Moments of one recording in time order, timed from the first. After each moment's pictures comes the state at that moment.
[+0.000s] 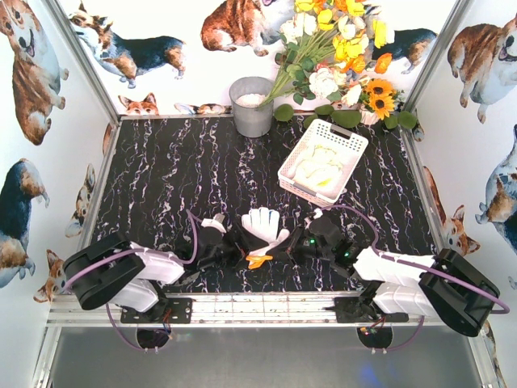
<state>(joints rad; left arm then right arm) -0.88 1.40 0.19 0.76 0.13 -1.53 0.80 1.15 0.27 0.33 -0.32 1.53</state>
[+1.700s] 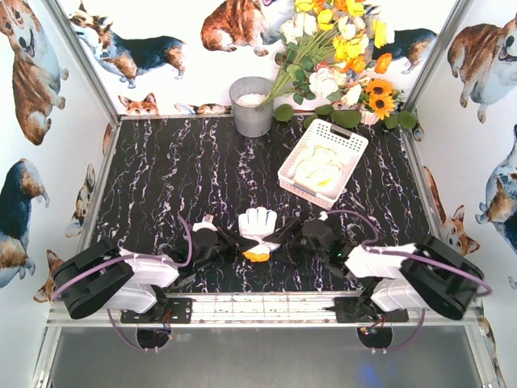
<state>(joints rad) -0.87 1.32 0.16 0.74 0.00 -1.72 0.81 1.26 0.27 0.40 -0.12 1.62</state>
